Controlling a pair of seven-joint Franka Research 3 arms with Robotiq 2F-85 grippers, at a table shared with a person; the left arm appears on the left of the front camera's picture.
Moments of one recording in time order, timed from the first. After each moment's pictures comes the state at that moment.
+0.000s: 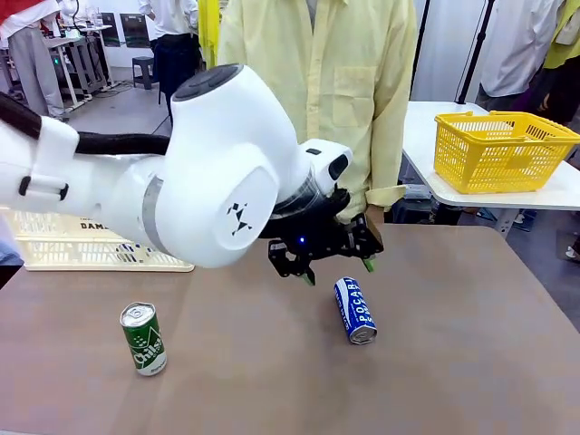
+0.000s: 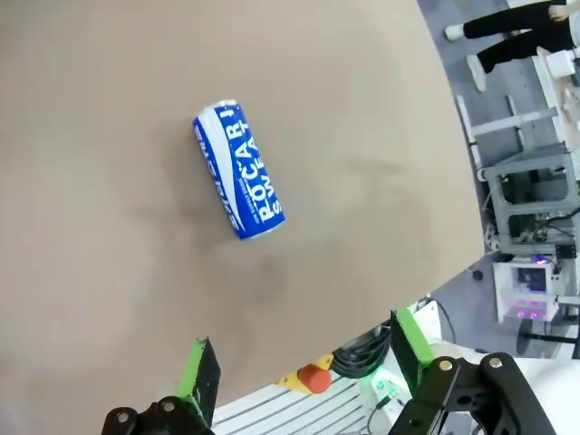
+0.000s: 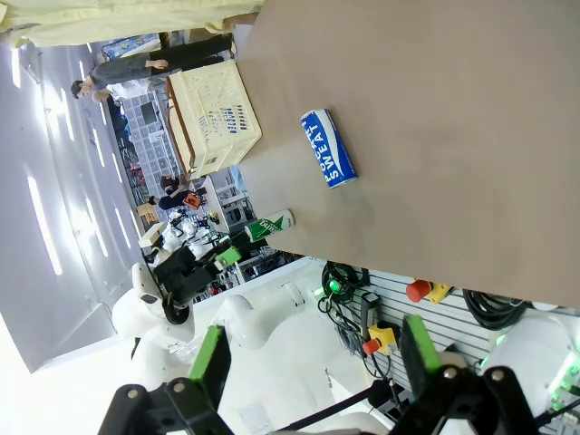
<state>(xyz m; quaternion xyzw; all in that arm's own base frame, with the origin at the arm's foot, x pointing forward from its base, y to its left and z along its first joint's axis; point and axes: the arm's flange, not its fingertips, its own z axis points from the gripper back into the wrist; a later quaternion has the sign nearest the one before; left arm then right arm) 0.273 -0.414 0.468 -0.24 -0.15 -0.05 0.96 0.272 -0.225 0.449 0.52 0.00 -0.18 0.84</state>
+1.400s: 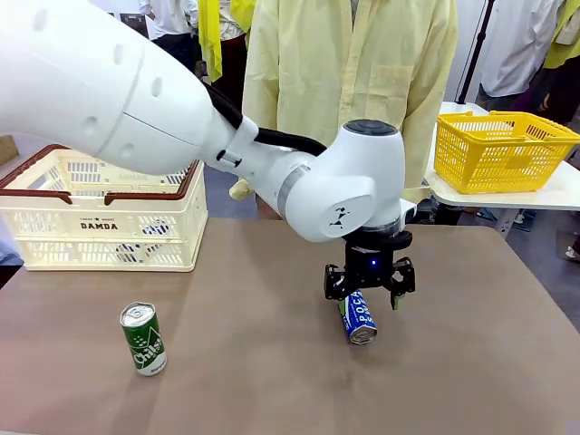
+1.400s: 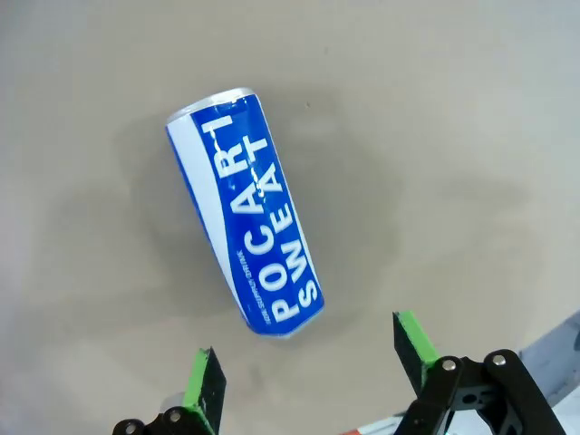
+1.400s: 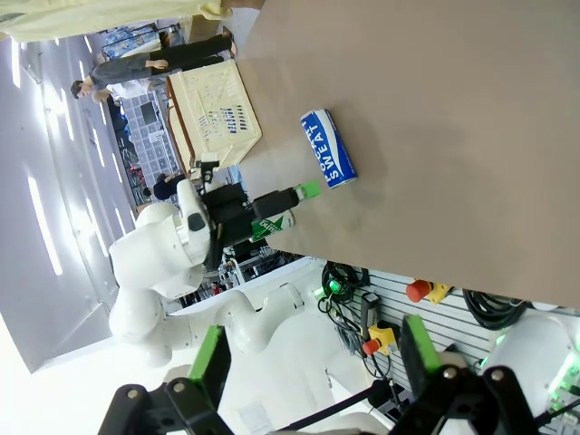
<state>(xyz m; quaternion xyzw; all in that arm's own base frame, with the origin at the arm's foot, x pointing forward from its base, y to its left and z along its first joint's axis) 0.360 -0.537 0.358 -0.08 -0.03 -0.01 1.00 0.272 -0.225 0.449 0.52 0.00 -0.18 0.84</state>
